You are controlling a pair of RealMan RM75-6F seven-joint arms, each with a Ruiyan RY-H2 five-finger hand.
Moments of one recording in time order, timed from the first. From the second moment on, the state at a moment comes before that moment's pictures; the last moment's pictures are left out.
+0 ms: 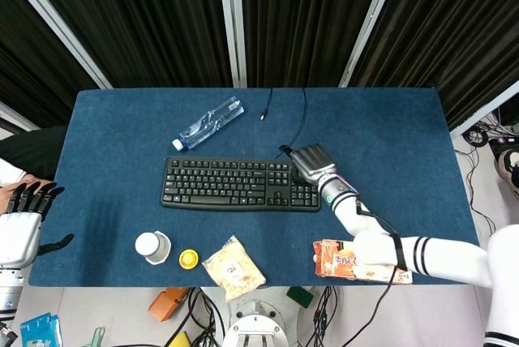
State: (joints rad) left arm -0.07 -1.18 -0.03 -1.49 1.49 1.49 0.02; right arm 1.11 -1.44 0.22 -1.58 -0.41 0.74 -0.71
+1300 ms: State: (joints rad) left arm -0.08 -1.19 -0.04 -1.44 1.46 1.46 0.00; right arm 1.39 -1.61 0.06 -1.39 -0.25 0.68 -0.67
